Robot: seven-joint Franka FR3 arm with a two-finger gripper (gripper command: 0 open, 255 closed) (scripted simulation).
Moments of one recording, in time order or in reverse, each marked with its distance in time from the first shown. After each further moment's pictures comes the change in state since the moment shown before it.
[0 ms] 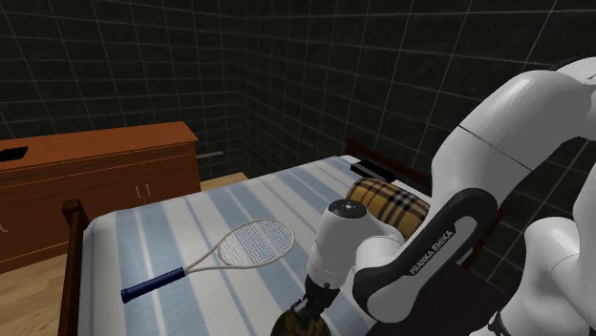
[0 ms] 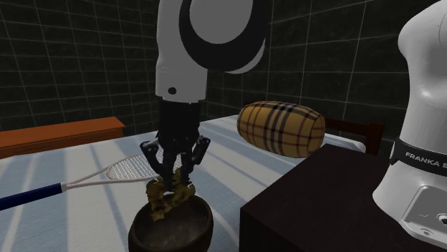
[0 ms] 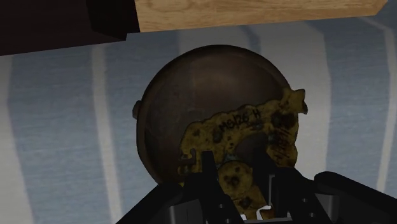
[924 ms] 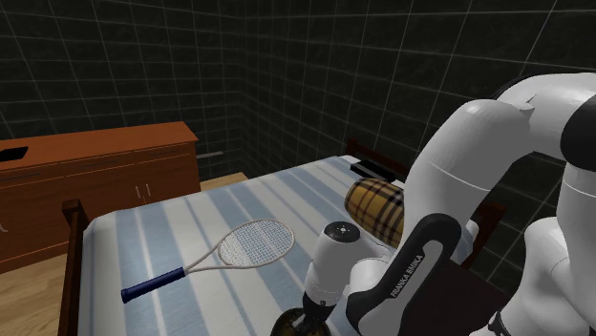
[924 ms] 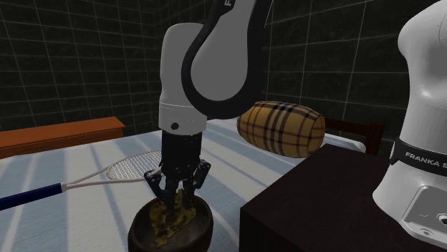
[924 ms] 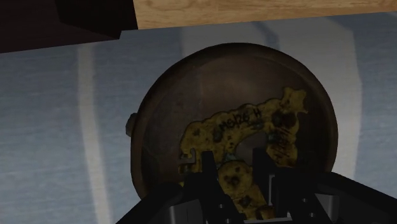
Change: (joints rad) arm 0.004 0.172 -0.002 0.027 -0.002 0.146 -0.010
